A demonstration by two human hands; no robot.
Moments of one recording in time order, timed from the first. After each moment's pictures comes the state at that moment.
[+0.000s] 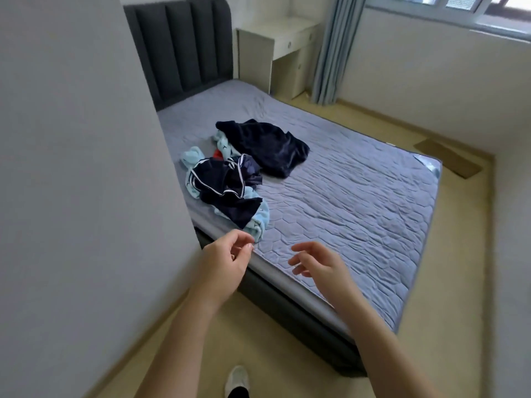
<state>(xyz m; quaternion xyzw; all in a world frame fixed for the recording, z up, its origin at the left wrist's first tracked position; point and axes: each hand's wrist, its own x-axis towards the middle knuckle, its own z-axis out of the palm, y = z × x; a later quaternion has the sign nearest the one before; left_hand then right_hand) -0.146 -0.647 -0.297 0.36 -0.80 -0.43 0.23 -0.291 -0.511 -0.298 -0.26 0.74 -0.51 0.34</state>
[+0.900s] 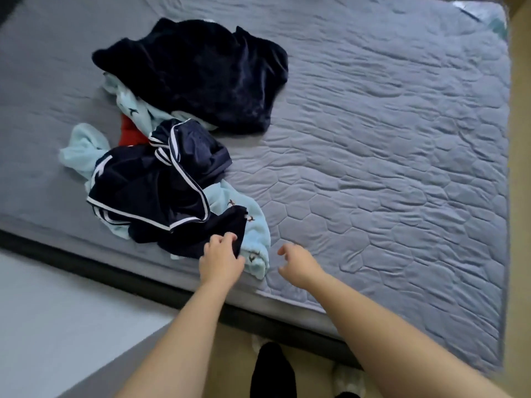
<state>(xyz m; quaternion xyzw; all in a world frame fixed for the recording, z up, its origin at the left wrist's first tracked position) -0.486 -0.989 -0.668 0.39 -0.86 -0.25 -0.20 -0.573 -0.839 -0.669 -0.15 0.85 -0.15 0.48</state>
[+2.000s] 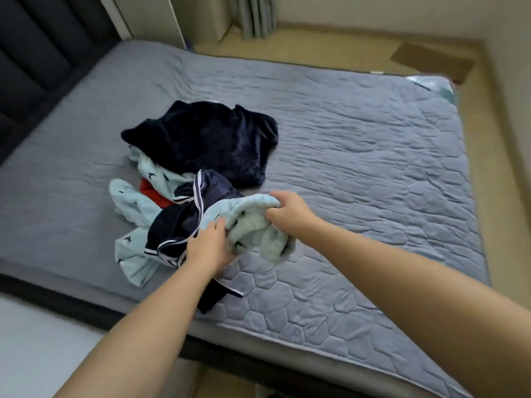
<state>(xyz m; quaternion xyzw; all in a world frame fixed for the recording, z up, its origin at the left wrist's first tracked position) -0.558 -1.030 -0.530 0.28 -0.94 -0.11 -0.19 -0.674 -0.886 -0.479 -0.21 0.82 -0.43 0.32</state>
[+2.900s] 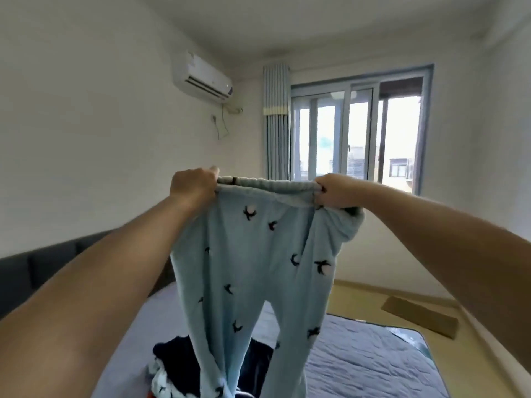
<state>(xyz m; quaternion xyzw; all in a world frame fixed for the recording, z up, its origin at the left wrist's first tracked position) -0.536 -0.935 0.103 0.23 -0.89 0.20 0.33 -0.700 -0.692 0.115 -0.45 0.87 -0.12 -0.13</state>
